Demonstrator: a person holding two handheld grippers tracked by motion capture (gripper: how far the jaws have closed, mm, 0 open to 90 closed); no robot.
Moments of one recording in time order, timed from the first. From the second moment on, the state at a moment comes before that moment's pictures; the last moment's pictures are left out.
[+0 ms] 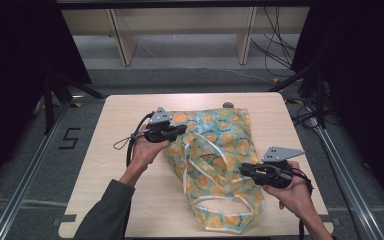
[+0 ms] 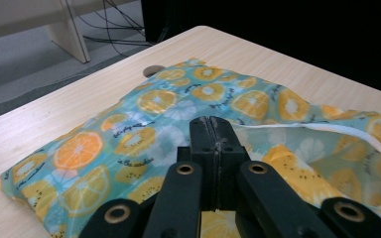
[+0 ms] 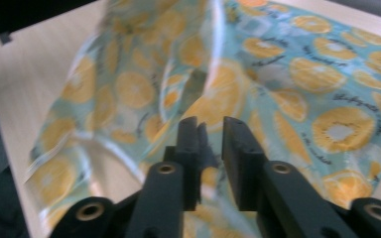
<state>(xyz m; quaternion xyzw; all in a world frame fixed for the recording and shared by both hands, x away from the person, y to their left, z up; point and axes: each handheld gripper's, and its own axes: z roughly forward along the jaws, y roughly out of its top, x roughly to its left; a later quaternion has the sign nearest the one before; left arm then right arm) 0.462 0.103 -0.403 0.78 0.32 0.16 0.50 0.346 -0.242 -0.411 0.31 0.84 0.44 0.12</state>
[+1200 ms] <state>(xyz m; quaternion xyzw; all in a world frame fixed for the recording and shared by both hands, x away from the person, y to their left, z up) 0.482 0.149 -0.434 0.78 0.38 0.11 0.48 0.520 -0.190 -0.451 0.38 0.86 0.28 0.20</state>
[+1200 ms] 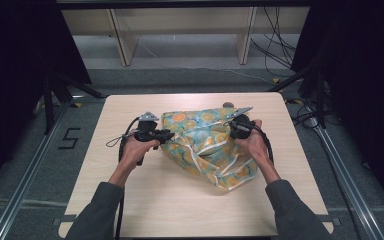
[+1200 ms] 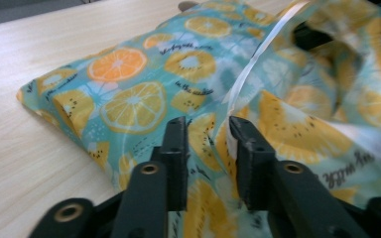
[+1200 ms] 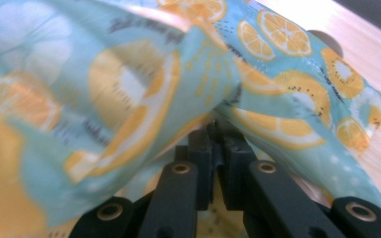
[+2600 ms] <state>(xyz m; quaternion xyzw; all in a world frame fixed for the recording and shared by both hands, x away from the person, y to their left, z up) 0.552 0.109 -0.438 0.83 0.42 0.11 0.35 0.489 -0.191 -0.448 0.35 0.87 0.30 0.15</state>
